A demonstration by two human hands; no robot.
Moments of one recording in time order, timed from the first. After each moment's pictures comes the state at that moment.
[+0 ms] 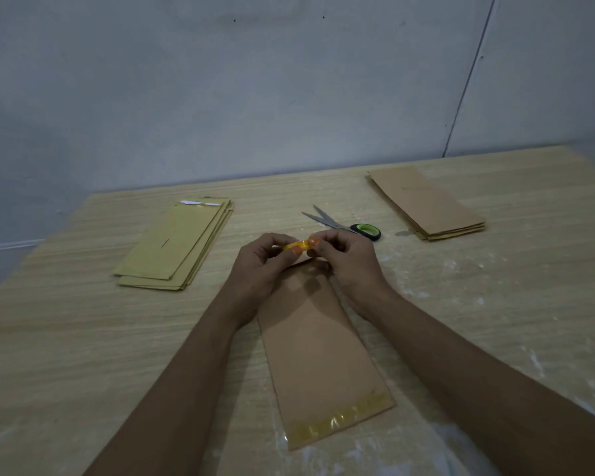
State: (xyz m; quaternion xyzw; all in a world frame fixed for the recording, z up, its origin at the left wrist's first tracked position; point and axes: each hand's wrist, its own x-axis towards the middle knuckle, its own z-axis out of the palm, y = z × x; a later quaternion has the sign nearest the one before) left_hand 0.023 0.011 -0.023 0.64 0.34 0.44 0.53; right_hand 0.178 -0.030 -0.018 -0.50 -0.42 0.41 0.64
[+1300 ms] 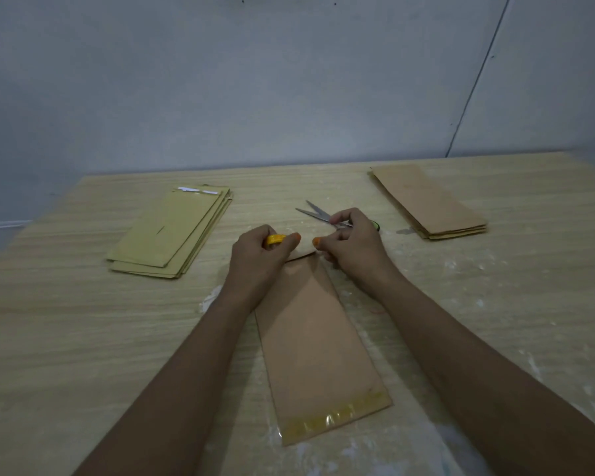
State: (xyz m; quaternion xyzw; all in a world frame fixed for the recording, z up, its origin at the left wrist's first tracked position) left_hand 0.034 0.015 -0.024 0.65 0.49 0.45 0.37; right_hand 0.200 -0.014 -0.016 -0.60 -0.48 0.35 0.54
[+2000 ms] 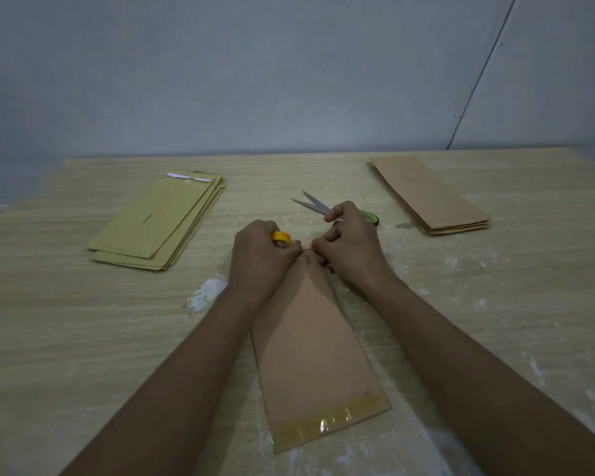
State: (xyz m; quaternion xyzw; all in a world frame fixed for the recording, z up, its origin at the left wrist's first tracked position) left_hand 0.052 0.014 -0.027 0.70 0.55 0.41 0.19; right_hand 0.195 -0.015 -0.022 -0.64 -0.52 0.27 0.50
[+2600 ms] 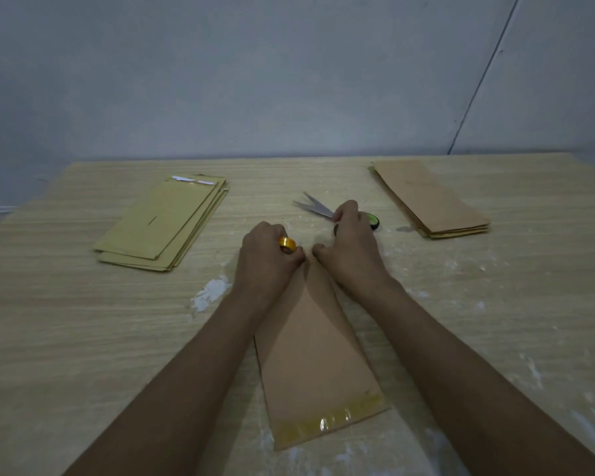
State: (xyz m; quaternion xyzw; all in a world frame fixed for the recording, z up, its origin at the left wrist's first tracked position) left_hand 0.053 0.013 -0.030 0.73 0.55 0.38 0.16; right_hand 0.189 -0.018 -0.015 -0.69 -0.59 0.13 0.39
